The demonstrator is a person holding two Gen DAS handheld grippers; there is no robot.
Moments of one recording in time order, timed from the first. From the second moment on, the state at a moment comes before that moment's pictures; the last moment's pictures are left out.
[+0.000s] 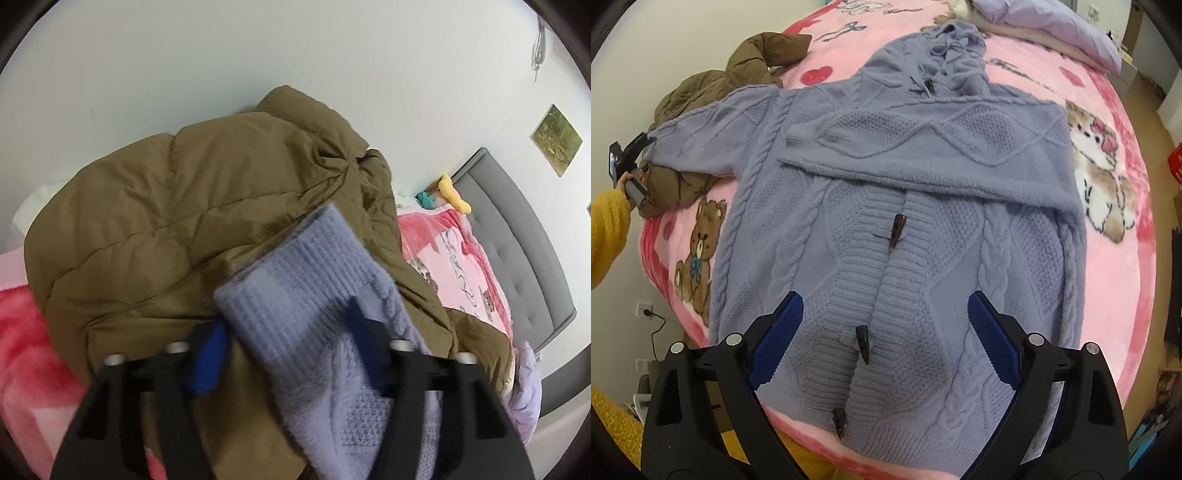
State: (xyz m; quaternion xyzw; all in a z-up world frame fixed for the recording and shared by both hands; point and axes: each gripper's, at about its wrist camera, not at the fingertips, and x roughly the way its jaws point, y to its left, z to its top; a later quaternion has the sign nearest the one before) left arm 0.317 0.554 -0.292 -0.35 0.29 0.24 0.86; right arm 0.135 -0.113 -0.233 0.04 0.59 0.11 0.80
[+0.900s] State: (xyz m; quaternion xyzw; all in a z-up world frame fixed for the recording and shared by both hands) left arm 0.339 0.259 -0.131 -0.26 0.23 -0.01 0.94; right arm 0.107 -0.170 -0.237 0.11 0.58 0.04 0.81
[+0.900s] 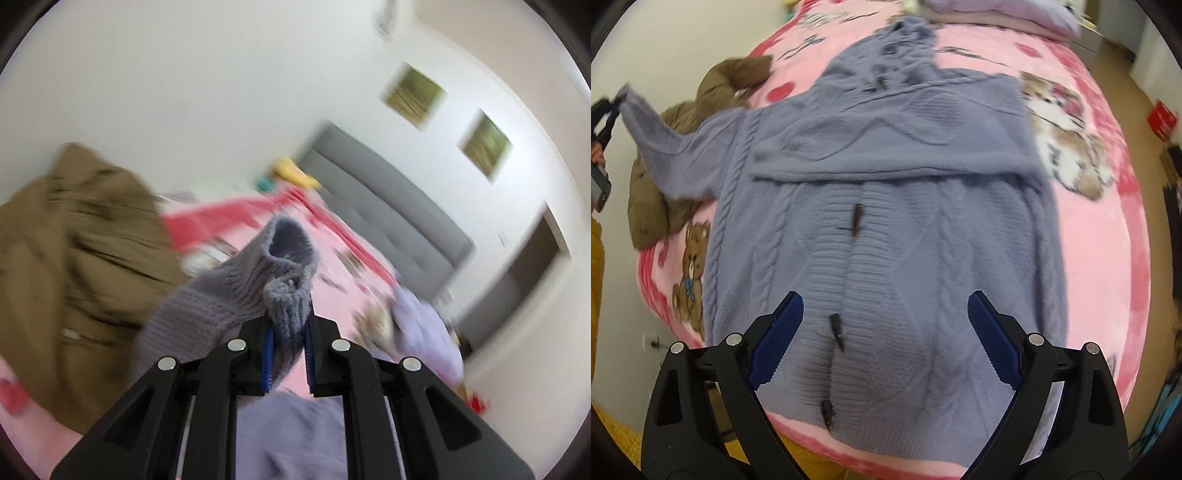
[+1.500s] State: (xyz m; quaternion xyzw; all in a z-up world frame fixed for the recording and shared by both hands) left arm 0.378 -0.152 -0.365 -0.16 0.45 -0.20 0.85; right arm 0.047 -0.337 -0.299 0.18 0.58 -0.09 0.79
